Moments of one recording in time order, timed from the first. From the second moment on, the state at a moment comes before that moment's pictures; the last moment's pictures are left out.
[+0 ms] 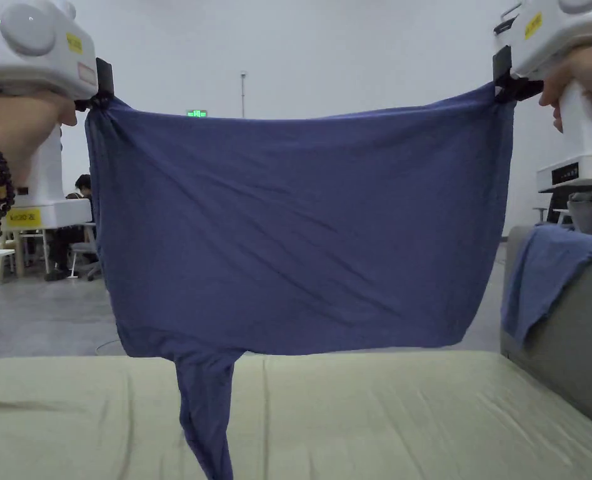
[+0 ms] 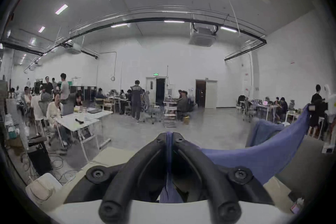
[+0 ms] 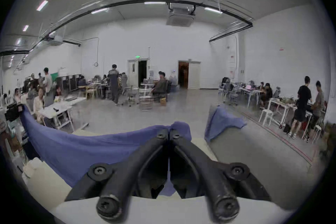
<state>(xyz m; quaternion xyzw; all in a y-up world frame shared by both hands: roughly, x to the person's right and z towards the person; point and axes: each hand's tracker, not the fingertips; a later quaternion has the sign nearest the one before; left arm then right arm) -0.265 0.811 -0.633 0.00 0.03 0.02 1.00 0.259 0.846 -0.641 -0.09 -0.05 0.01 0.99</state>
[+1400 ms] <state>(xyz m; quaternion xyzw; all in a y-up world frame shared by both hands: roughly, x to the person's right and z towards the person) -0.261 0.409 -0.403 -0.22 -0.08 -0.02 0.97 0.284 0.416 -0.407 -0.29 0.07 0.05 0.95</state>
